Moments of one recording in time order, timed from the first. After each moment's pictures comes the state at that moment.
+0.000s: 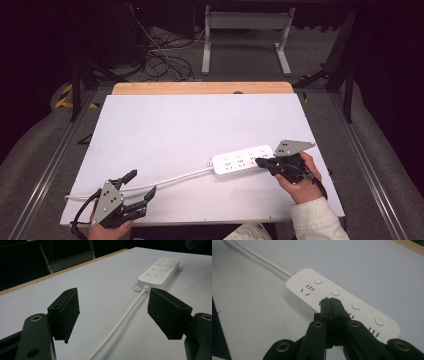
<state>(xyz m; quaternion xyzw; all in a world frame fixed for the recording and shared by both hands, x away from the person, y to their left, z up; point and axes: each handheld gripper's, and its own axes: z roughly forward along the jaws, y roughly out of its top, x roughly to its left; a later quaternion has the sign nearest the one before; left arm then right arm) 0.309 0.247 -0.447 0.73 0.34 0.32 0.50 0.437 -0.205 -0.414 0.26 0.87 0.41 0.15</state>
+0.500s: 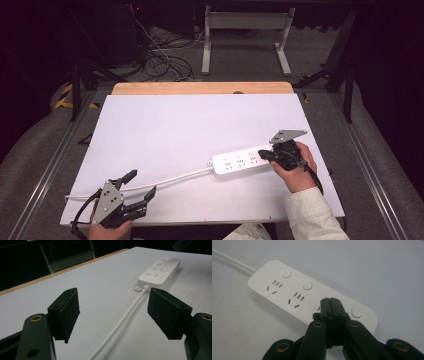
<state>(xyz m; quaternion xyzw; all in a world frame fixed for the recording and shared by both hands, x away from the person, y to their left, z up) 0.309 0.247 -0.447 0.73 0.34 0.32 0.50 0.470 -0.203 -0.418 0.33 0.87 0.34 0.16</state>
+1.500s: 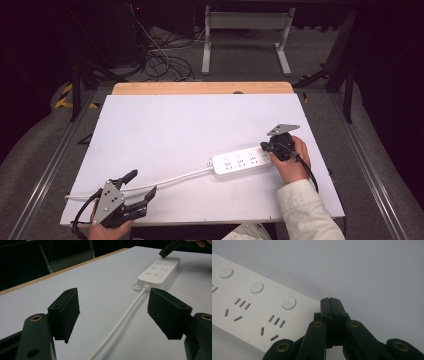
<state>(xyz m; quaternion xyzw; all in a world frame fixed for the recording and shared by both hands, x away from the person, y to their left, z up) 0.309 0.246 -0.448 0.73 0.34 0.32 0.49 0.509 -0.207 -0.449 0.37 0.85 0.32 0.20</state>
